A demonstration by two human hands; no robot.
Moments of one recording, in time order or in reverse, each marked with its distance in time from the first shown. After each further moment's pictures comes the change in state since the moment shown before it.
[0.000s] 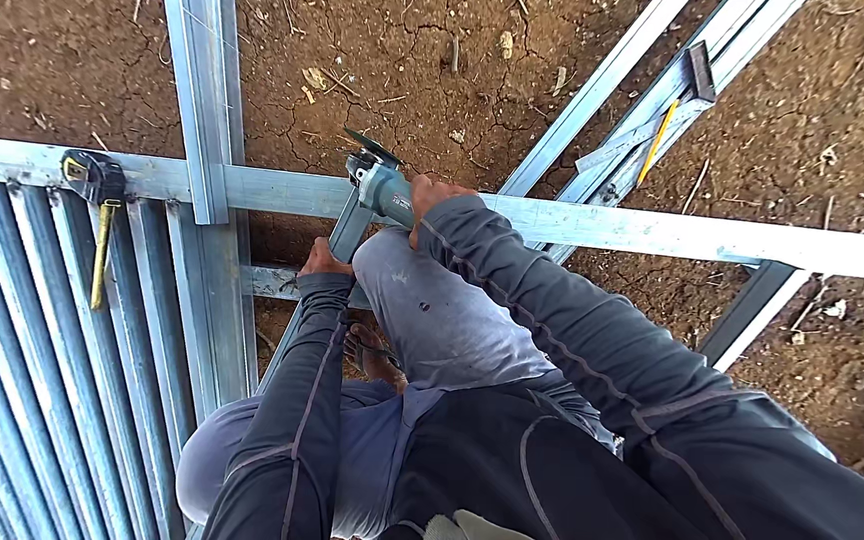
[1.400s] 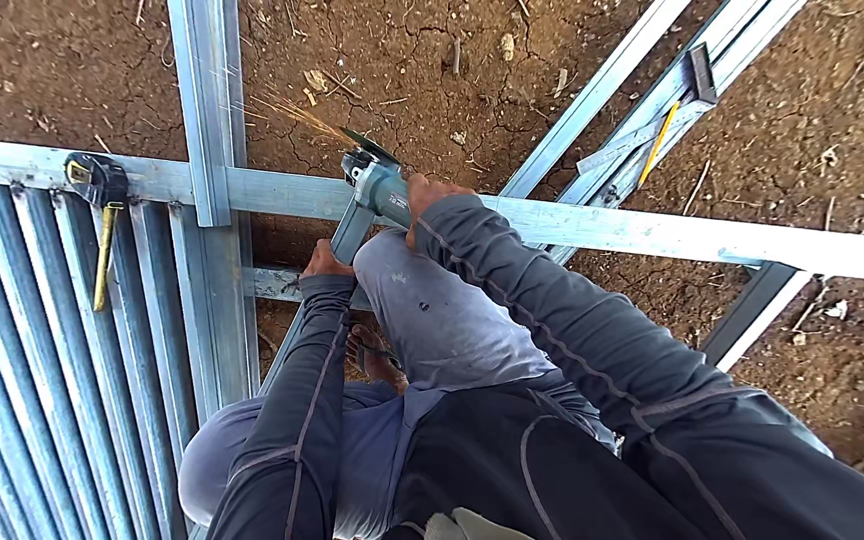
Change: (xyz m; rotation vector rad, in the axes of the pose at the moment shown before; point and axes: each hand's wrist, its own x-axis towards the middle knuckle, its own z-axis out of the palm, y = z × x) left_hand 0.000 0.001 -0.003 0.000 -0.014 0.000; right_hand -0.008 -0.005 -0.002 0.022 0.074 -0.066
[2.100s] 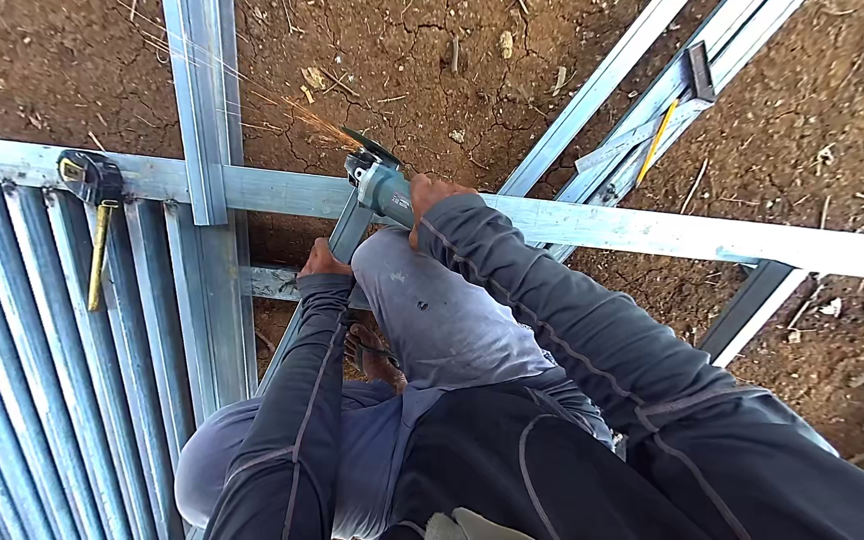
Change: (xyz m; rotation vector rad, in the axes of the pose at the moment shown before) left_hand 0.000 0.000 0.000 -0.004 0.002 0.002; right_hand -0.007 0.003 -0.004 0.006 -0.023 0.019
